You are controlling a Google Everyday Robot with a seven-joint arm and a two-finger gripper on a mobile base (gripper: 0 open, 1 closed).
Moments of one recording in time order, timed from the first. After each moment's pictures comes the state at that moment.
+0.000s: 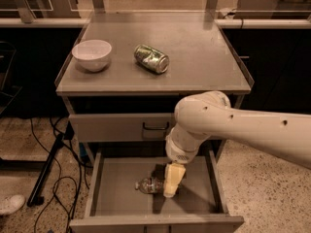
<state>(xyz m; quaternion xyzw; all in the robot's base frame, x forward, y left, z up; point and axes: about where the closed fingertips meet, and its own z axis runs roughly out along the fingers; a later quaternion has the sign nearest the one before) 0.473 -0.047 0.636 -0.68 0.72 0.08 0.10</state>
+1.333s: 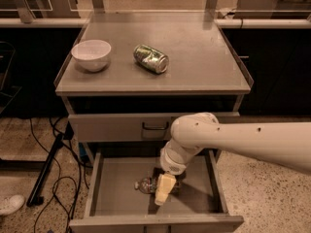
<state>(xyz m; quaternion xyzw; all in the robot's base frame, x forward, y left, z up) 0.476 -0.024 0.557 -0.65 0.74 0.13 0.11</state>
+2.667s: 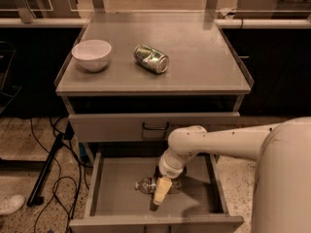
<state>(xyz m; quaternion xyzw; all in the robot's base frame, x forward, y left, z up) 0.512 -0.020 0.453 -0.64 0.75 0.15 0.10</state>
